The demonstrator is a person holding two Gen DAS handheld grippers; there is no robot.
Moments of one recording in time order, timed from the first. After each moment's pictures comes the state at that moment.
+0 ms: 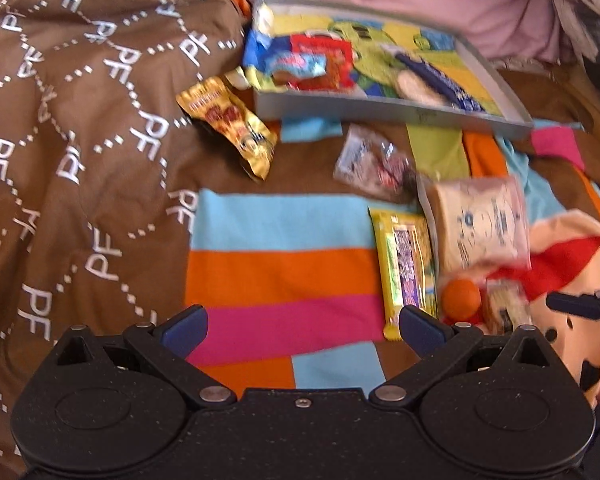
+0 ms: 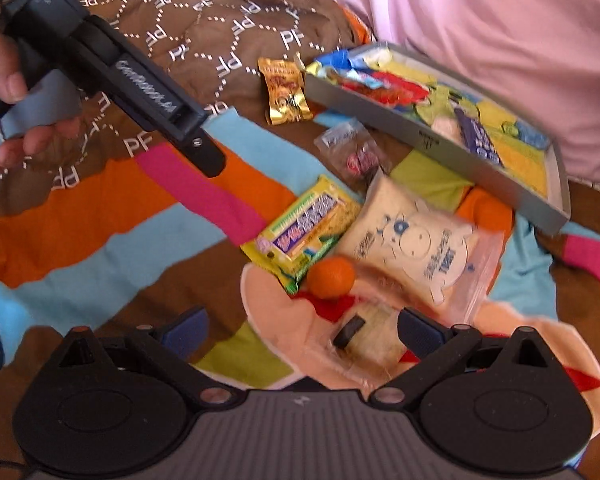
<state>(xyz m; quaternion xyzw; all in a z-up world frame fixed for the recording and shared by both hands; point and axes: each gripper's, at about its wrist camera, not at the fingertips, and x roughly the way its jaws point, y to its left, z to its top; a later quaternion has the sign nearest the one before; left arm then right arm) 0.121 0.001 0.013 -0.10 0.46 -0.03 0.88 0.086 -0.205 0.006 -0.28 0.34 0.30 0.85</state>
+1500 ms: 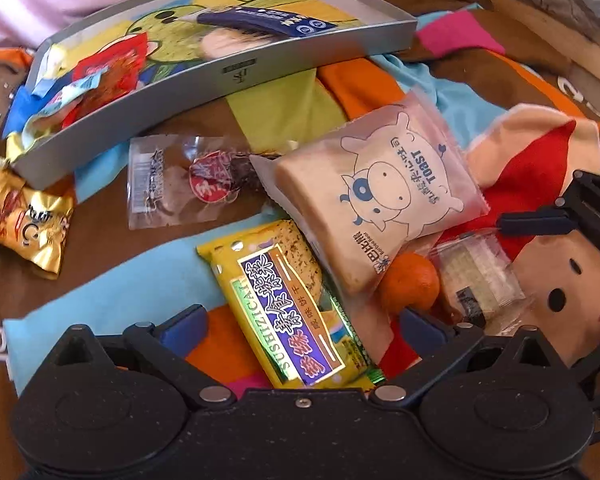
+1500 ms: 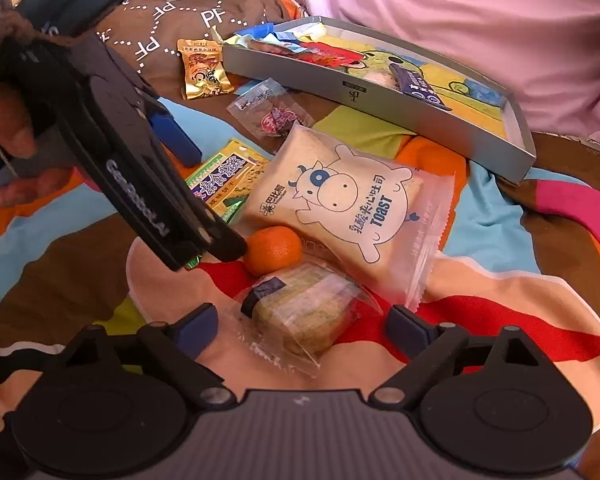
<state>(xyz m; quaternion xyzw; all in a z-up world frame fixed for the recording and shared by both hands) 0.191 -0.098 -0.033 0.06 0.44 -0.18 0.88 0.126 -0.248 -0.029 -0.25 0.32 0.25 0.88</state>
